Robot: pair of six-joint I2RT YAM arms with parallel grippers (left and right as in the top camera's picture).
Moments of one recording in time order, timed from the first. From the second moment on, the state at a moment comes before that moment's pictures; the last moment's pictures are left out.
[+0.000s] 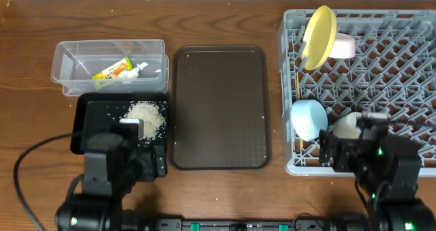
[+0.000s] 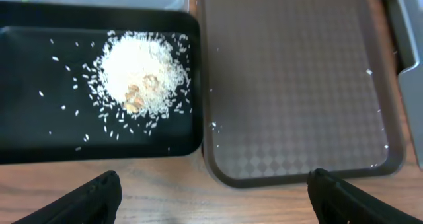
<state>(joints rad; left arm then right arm) -0.11 0.60 0.79 -1.05 0.10 -0.16 0.03 0.56 0.74 -0.87 -0.09 0.17</state>
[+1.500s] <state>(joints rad) -0.11 0.57 0.79 -1.05 0.10 -0.16 0.06 0.23 0.57 -0.79 0.05 0.15</state>
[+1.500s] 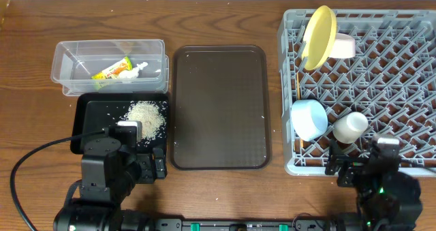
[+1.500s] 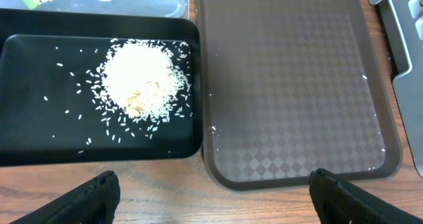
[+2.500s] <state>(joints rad) -0.11 0.57 0.79 -1.05 0.10 -0.16 0.06 0.01 0.01 -0.06 0.07 0.14</state>
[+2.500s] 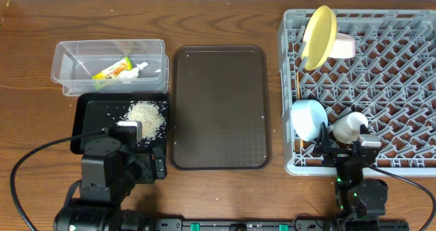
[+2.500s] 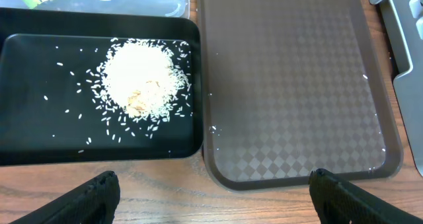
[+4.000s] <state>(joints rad) -0.11 0.55 0.79 -1.07 0.09 -0.16 0.06 0.01 0.01 -0.06 0.07 0.14</state>
